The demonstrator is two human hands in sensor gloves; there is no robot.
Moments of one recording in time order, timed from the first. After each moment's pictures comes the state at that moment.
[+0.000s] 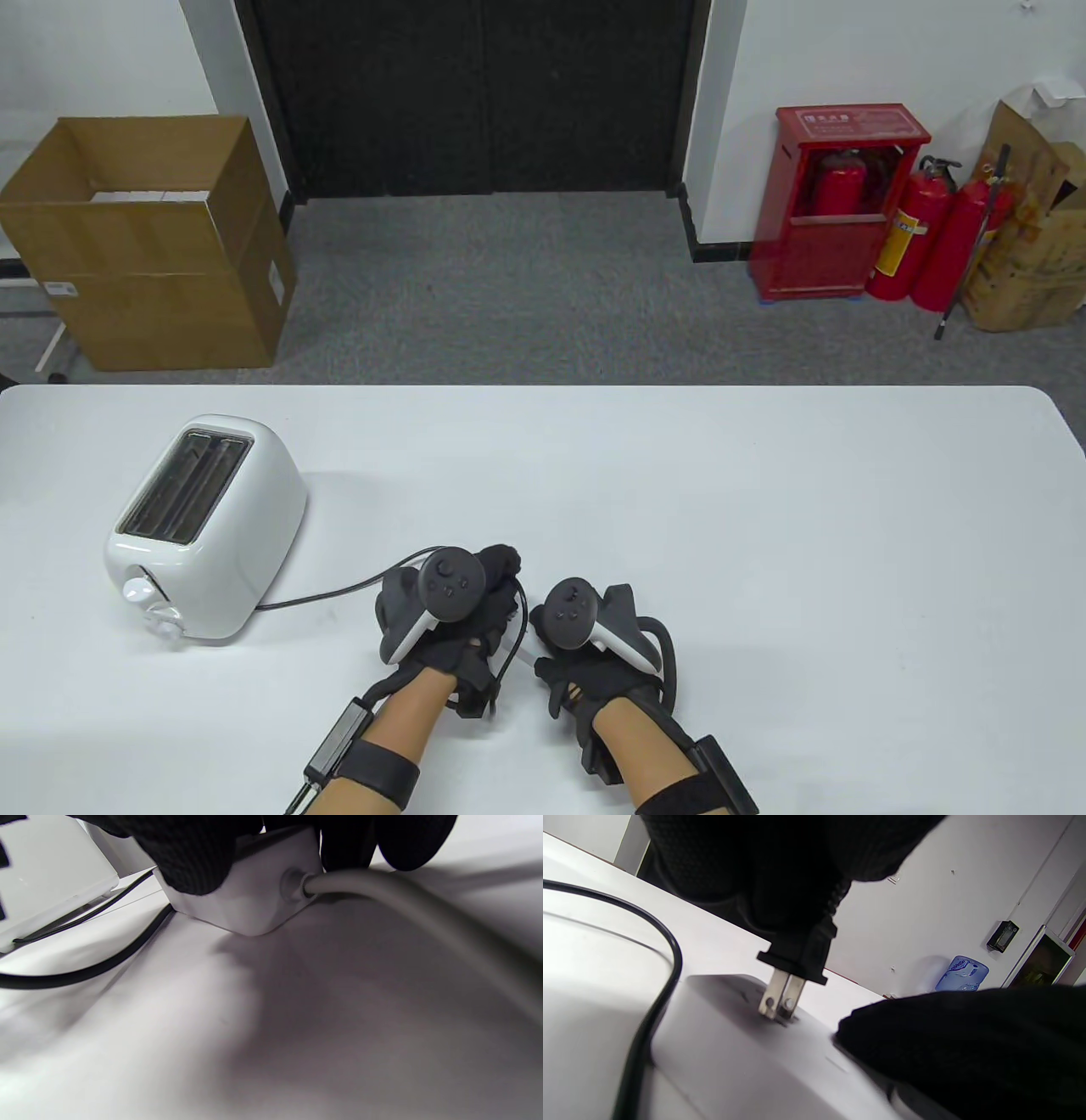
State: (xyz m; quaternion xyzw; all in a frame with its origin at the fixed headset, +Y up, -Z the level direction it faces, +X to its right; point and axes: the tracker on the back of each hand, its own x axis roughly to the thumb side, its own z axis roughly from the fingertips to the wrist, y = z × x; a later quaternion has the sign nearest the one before) left_hand -0.135 -0.722 -0.385 0.04 -0.09 0.24 0.97; right_hand 0.037 -0.761 -0.359 0.10 0.19 0.96 0.16
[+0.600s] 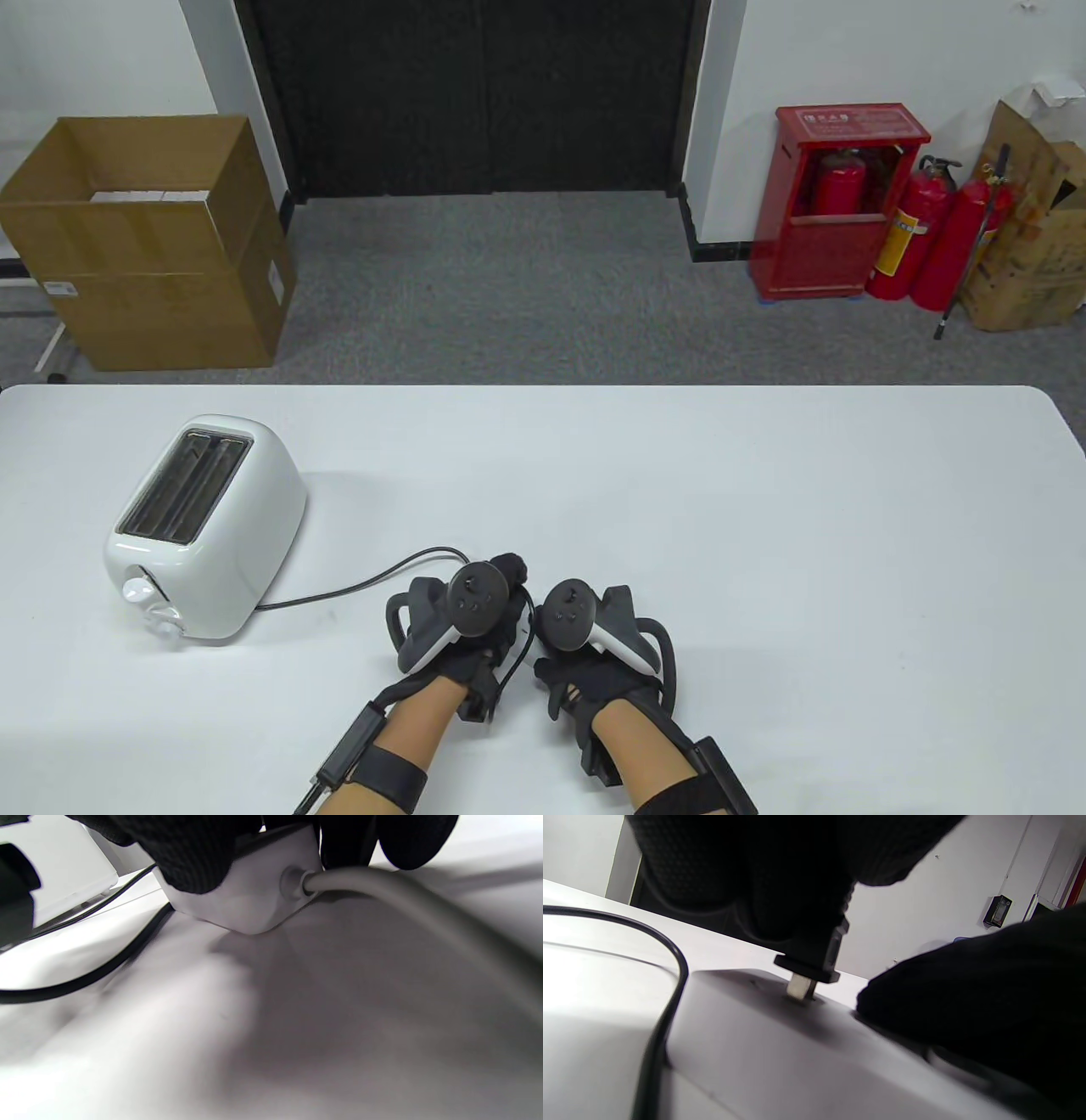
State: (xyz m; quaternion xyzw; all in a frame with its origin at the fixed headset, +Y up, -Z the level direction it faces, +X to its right) left_hand -0.120 -0.730 -0.381 0.06 -0.10 0.17 0.98; right_hand 0.036 -0.761 -0.358 0.09 0.18 0.97 0.16
